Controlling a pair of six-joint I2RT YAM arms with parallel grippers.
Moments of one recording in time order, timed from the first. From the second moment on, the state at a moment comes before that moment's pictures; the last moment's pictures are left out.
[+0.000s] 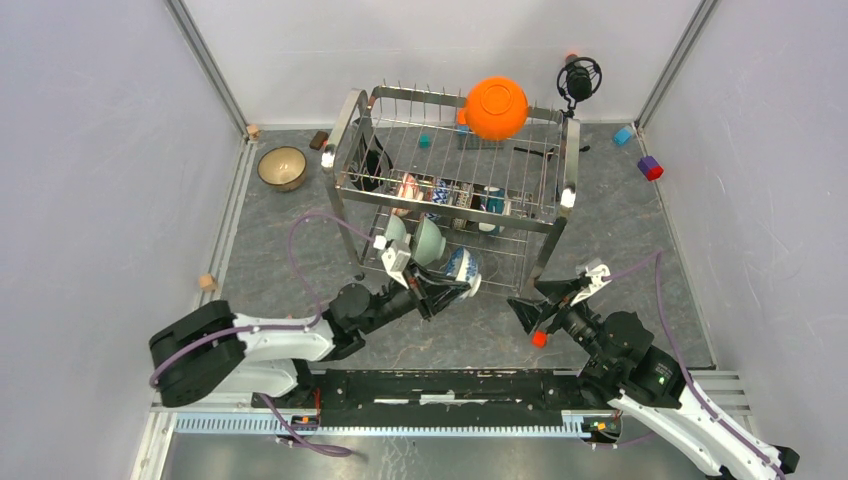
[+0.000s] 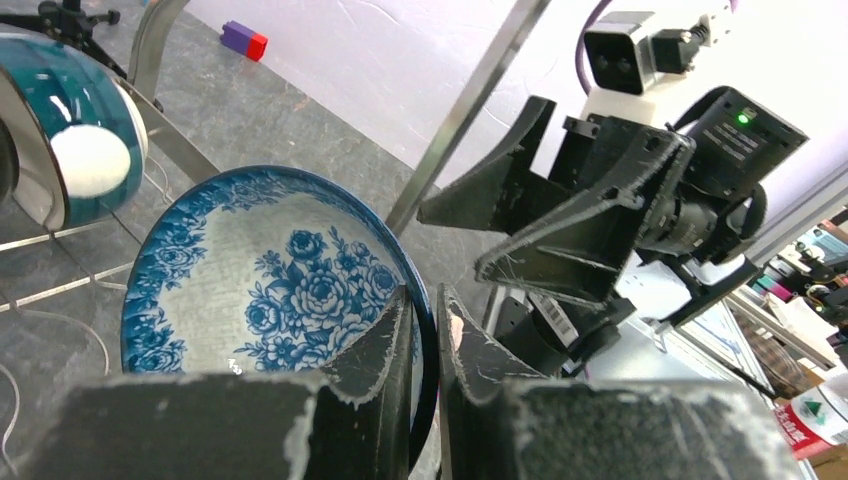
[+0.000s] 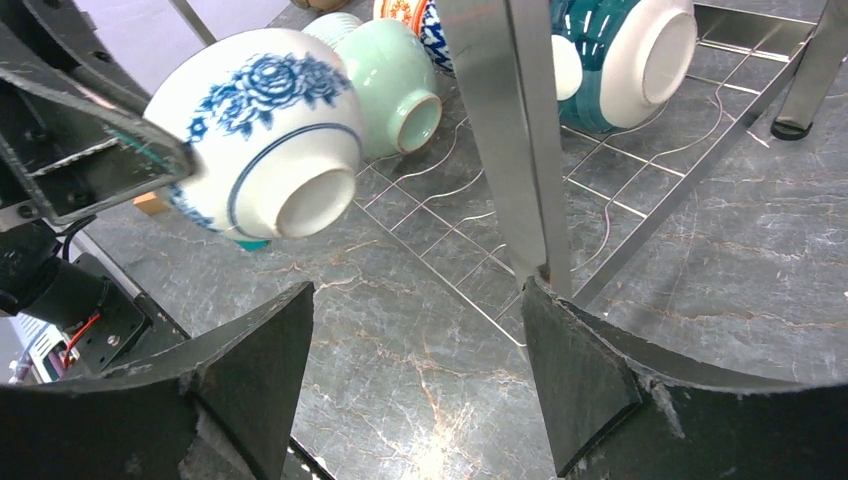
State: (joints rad) left arm -1.05 1.28 0.33 1.19 0.07 -0.54; right arm 0.91 0.01 0.29 -0.37 0.24 0.37
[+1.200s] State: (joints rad) left arm -1.69 0.88 0.53 -0.11 -0.59 -0.14; right arm 0.91 0.30 0.52 -0.48 -0.14 0.29
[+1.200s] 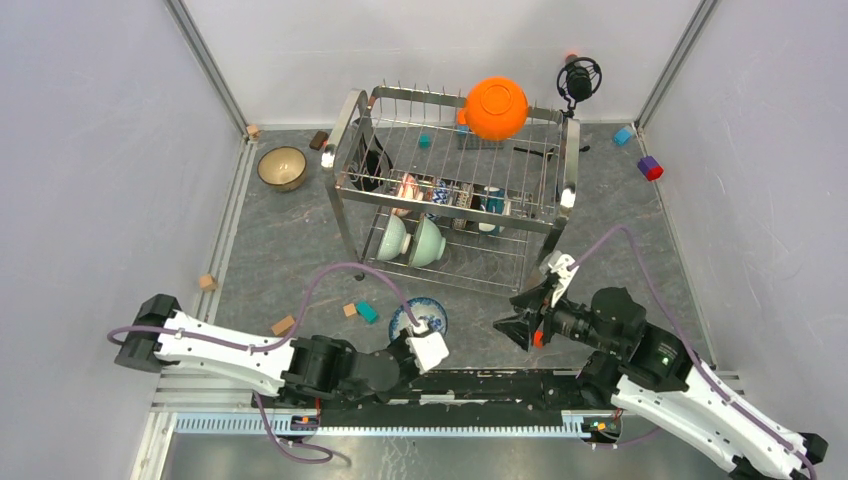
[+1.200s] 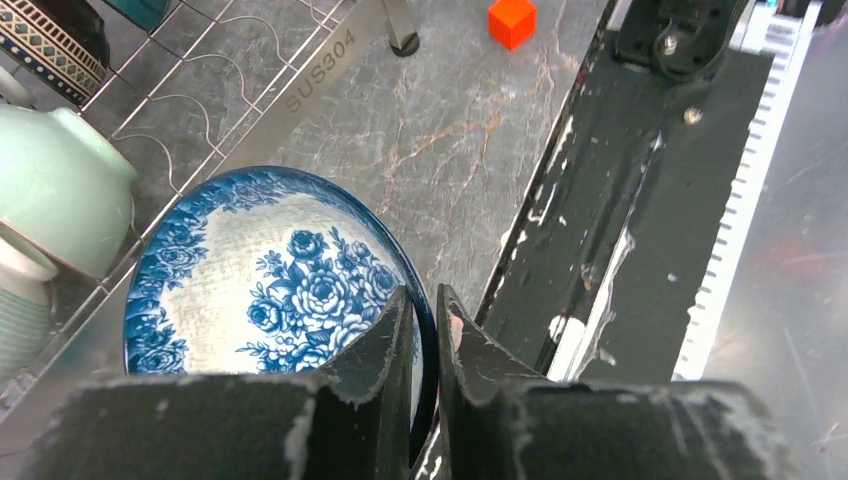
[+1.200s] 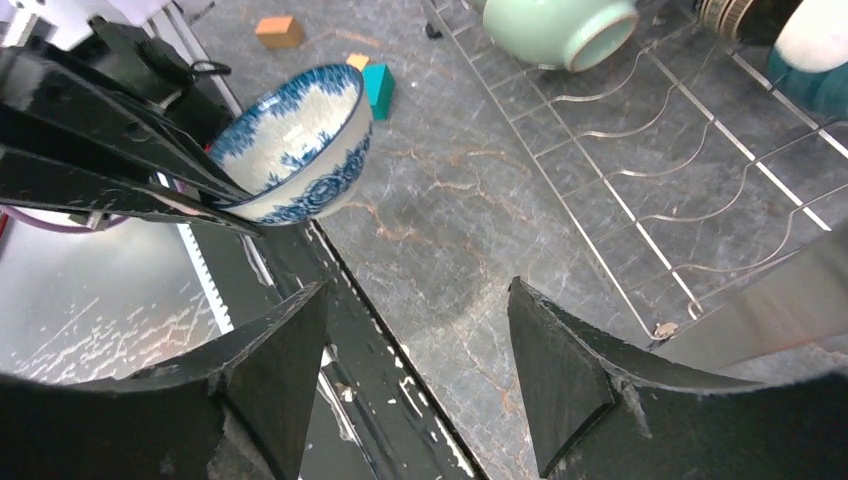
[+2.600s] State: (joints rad) left arm -1.96 1.17 0.61 -0.33 -0.29 0.29; right arm 1.44 0.91 0.66 -0.51 0.16 0.23
